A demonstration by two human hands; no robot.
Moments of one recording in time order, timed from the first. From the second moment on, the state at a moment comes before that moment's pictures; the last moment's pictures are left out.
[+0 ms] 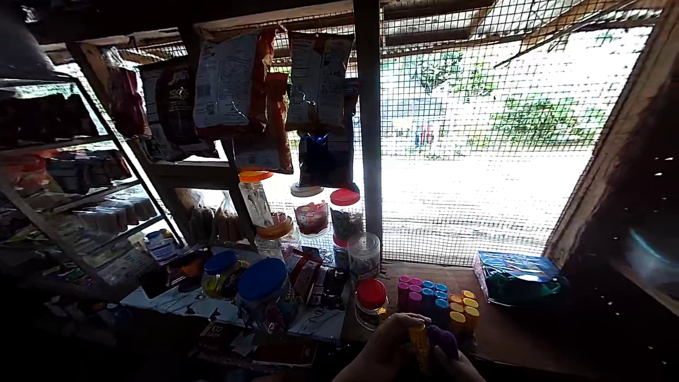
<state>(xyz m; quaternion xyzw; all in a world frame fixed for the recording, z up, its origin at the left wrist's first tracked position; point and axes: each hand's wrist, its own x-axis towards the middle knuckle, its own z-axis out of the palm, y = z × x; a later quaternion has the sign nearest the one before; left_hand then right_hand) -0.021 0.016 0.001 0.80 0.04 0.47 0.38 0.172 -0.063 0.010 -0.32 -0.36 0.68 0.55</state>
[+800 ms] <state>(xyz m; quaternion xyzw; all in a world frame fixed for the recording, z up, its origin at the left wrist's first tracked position) -0.039 0.022 0.006 0.84 0.02 0.39 0.38 0.176 -0.050 -0.009 -0.23 -0.48 0.70 0.48</state>
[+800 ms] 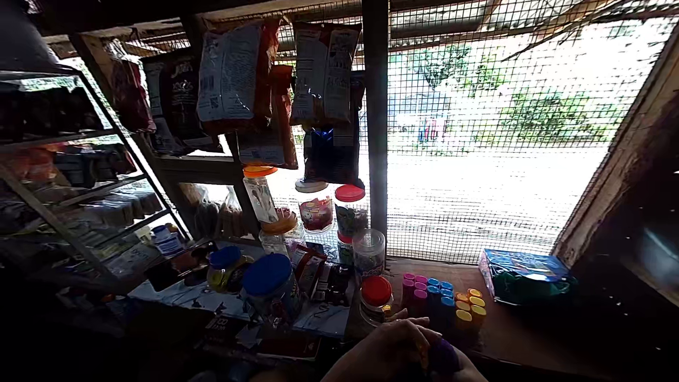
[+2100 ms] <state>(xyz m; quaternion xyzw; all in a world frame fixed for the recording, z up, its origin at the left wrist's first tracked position) -0.036 0.022 0.010 0.82 0.25 0.48 0.20 0.168 -0.041 -0.013 -0.35 -0.57 0.42 0.62</state>
